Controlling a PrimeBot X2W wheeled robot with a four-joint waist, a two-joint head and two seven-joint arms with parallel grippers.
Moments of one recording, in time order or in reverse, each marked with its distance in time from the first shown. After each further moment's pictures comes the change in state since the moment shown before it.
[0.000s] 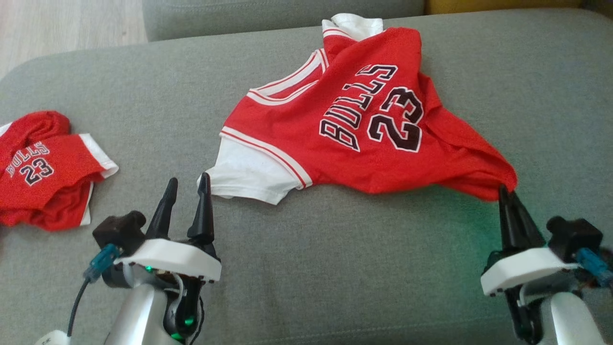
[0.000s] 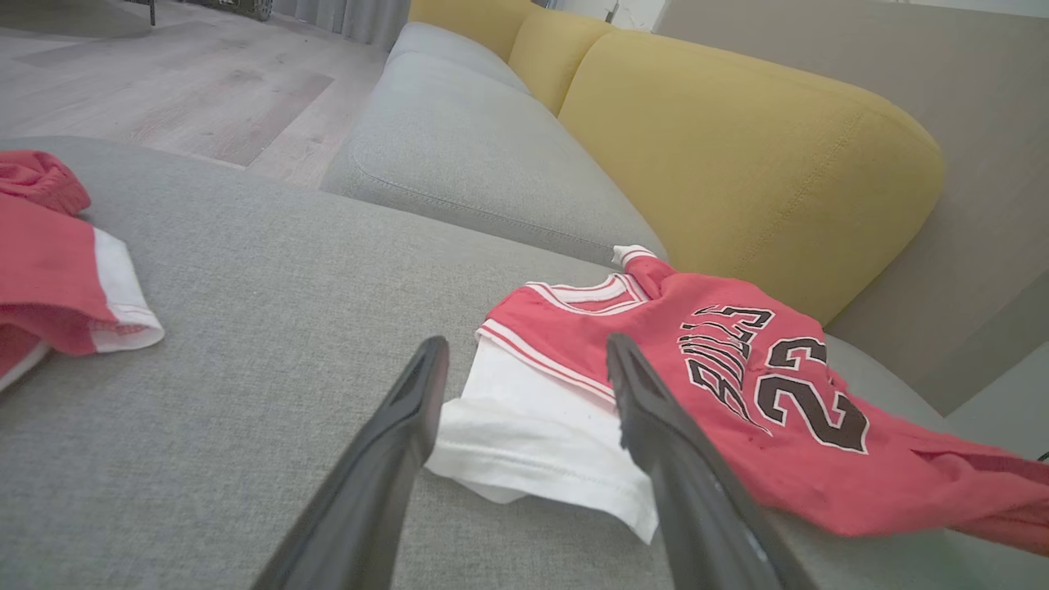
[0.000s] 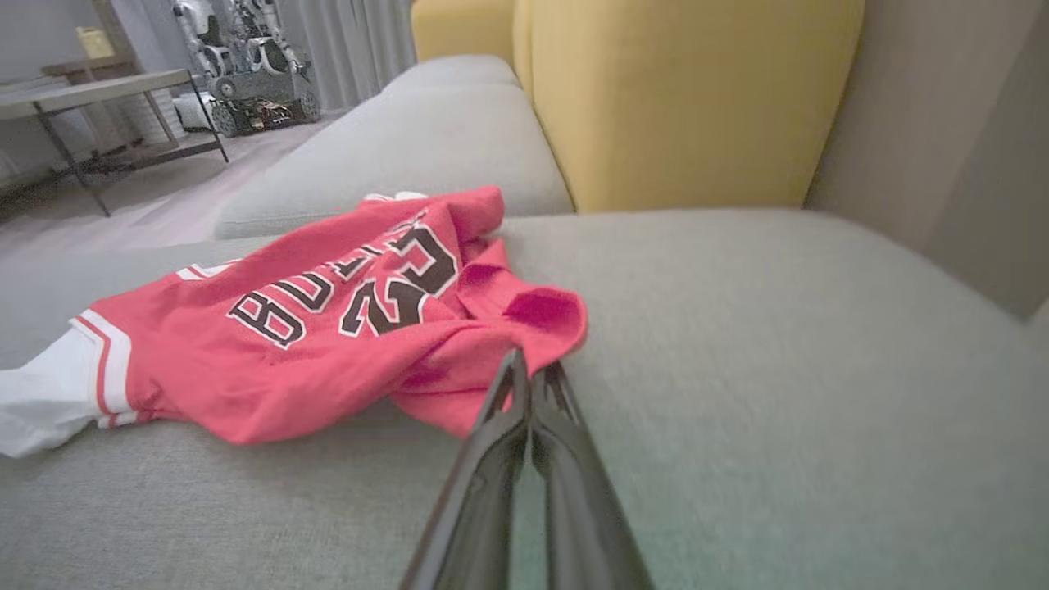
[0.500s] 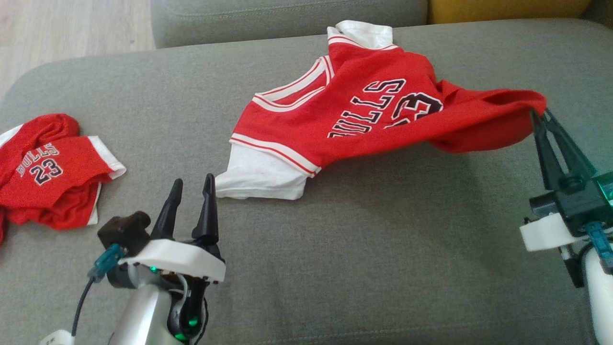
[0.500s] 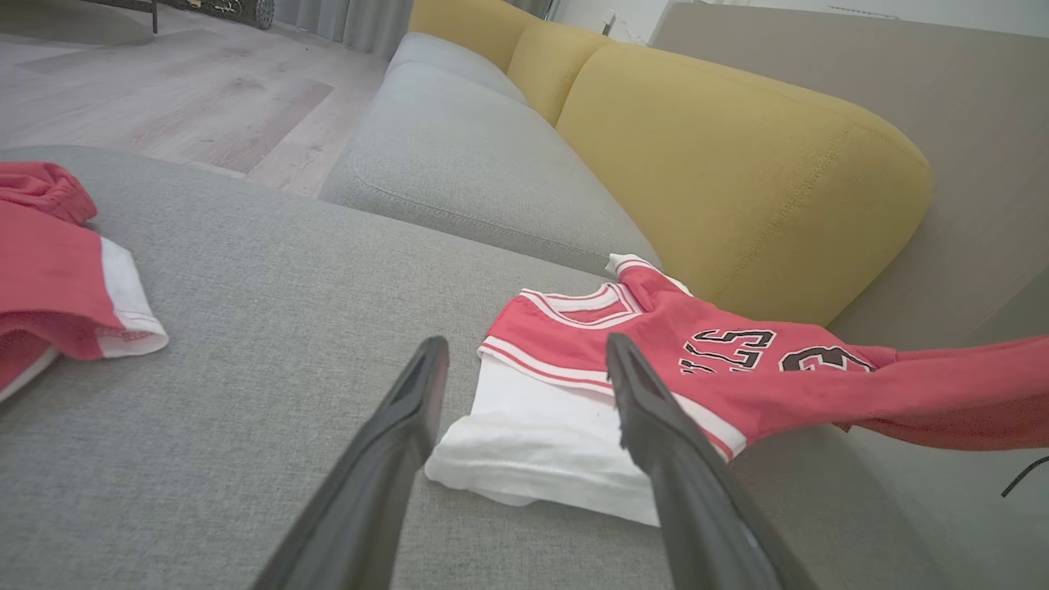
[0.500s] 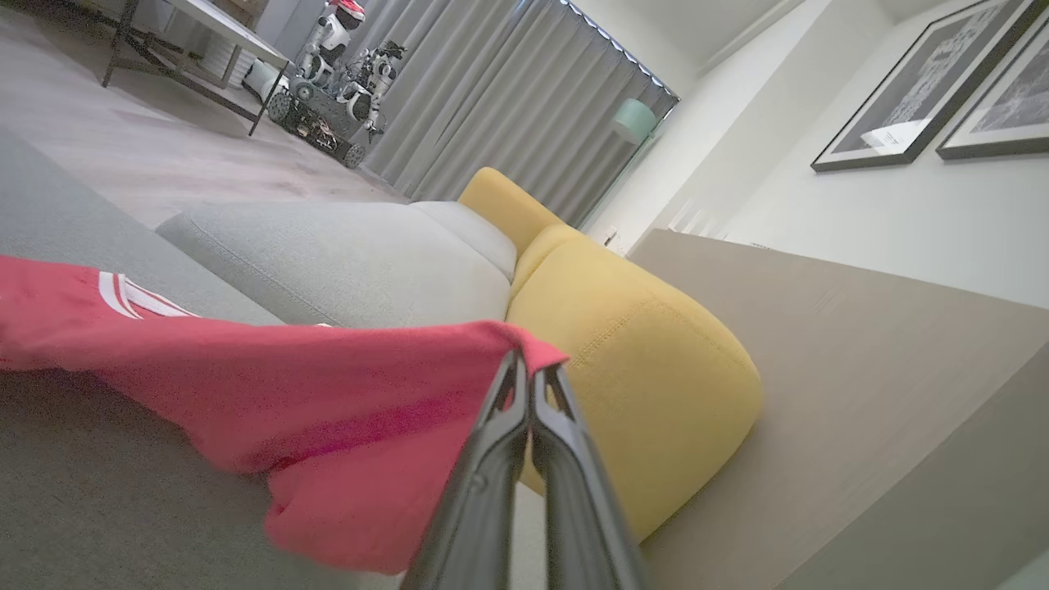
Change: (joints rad) left arm 0.001 0.000 -0.023 -0.001 -0.017 0.010 0.000; right arm -0.096 -0.213 0.071 -0.313 -0.496 0.000 -0.075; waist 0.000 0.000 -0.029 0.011
